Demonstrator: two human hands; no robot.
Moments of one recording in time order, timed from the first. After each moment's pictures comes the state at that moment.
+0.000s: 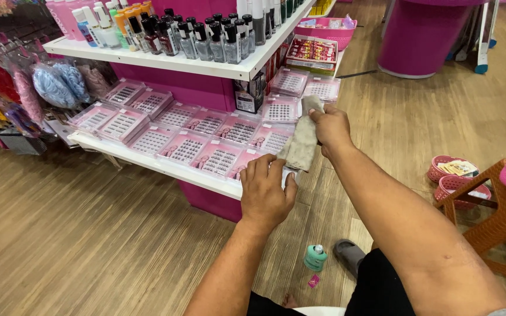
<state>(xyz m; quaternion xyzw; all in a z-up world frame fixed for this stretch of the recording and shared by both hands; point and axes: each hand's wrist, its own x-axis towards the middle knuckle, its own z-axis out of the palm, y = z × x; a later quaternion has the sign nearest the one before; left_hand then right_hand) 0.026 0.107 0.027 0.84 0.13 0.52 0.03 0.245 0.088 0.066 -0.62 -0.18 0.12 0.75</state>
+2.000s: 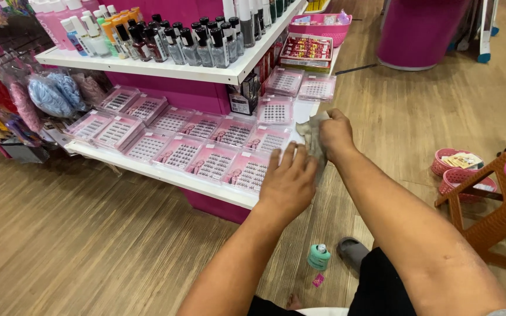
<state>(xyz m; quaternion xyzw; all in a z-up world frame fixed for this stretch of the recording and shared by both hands) 0.061 0.085 0.065 0.98 0.07 0.15 -0.06 0.259 0.064 0.045 -0.69 -0.17 0.08 0.70</state>
